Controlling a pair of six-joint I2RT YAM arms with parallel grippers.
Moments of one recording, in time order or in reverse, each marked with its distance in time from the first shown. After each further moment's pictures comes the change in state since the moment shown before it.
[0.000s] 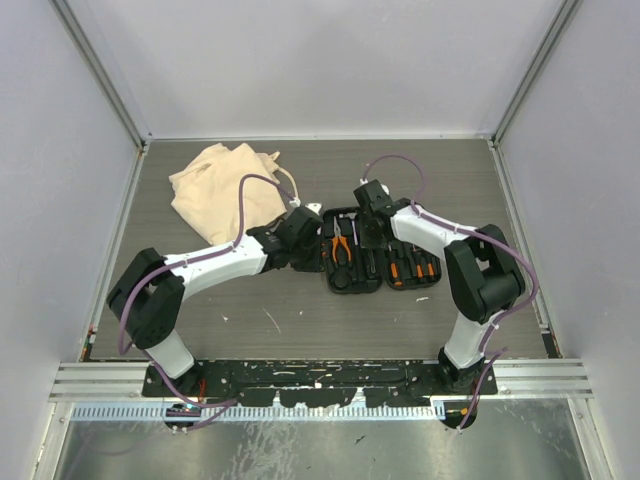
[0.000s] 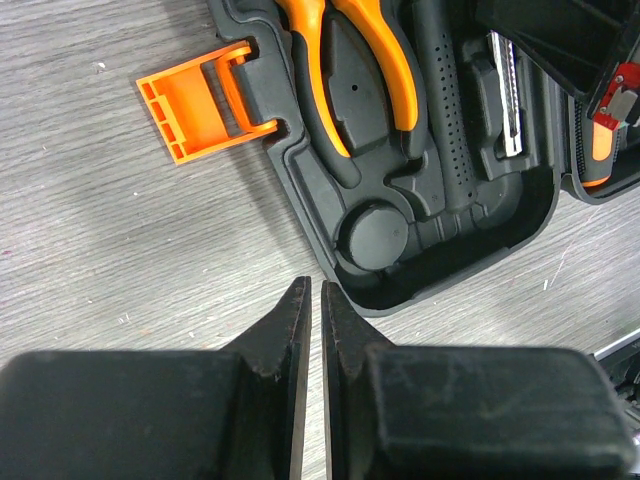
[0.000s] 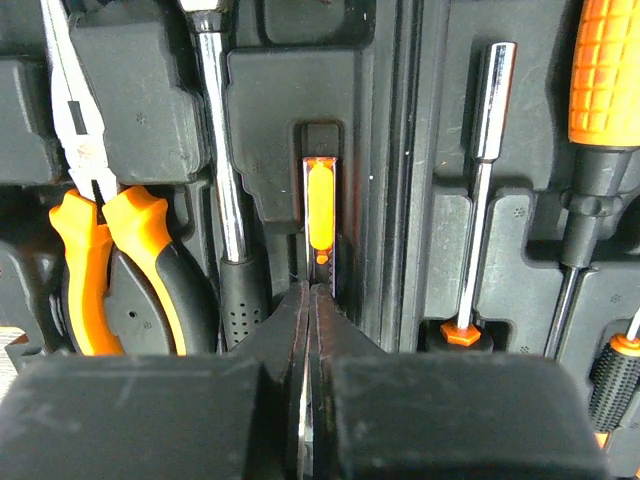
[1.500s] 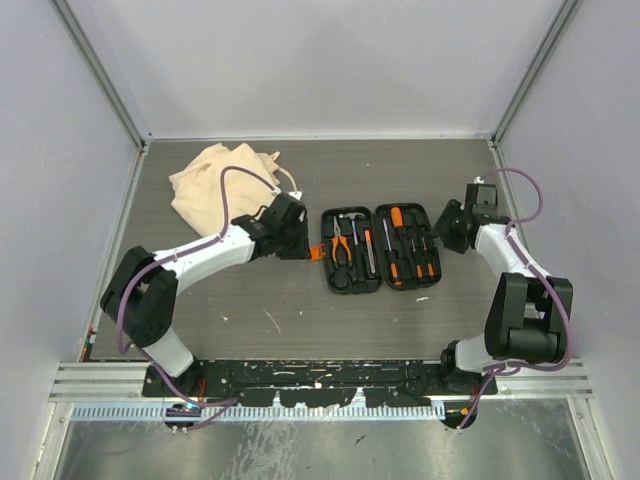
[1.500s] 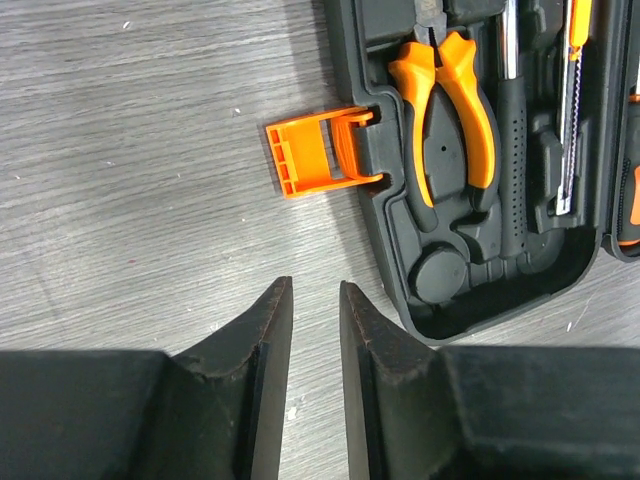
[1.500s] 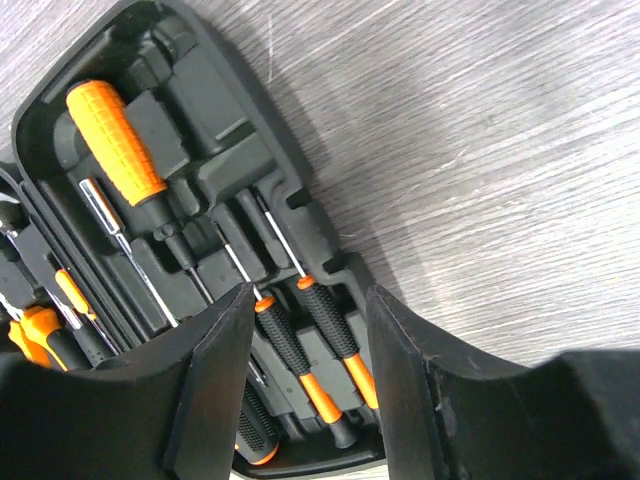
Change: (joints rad) left arm 0.122 -0.017 0.005 -0.037 0.003 0.027; right arm -0.593 -0.344 -0.251 0.089 -0.224 0.044
